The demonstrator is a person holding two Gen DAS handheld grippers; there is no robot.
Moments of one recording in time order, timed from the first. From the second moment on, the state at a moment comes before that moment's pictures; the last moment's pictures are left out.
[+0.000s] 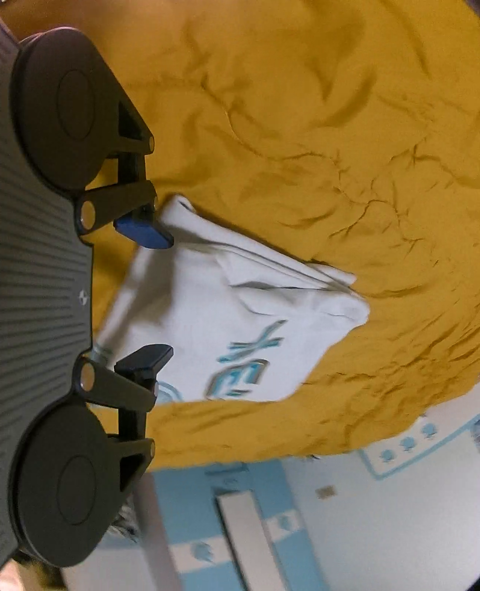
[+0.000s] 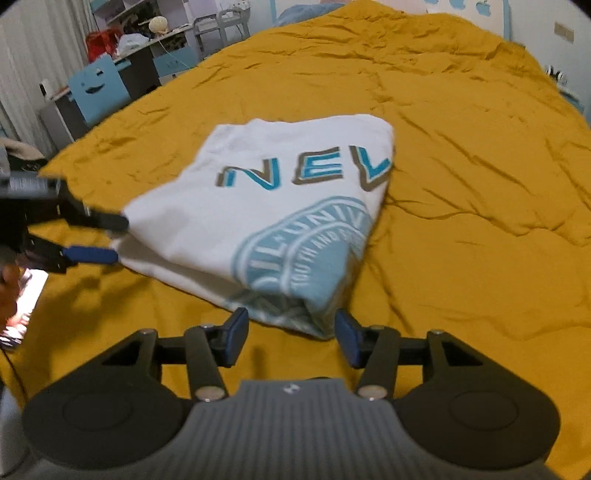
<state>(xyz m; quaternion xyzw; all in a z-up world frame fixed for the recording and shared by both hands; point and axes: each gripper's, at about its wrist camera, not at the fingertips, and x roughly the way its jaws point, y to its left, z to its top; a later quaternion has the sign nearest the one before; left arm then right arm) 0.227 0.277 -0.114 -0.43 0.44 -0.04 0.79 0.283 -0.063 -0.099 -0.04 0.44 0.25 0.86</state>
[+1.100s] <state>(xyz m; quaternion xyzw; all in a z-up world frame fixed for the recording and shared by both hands) 0.216 0.241 -0.108 -0.14 0.52 0.06 0.84 0.278 -0.087 -0.133 -0.11 0.46 0.25 0.84</state>
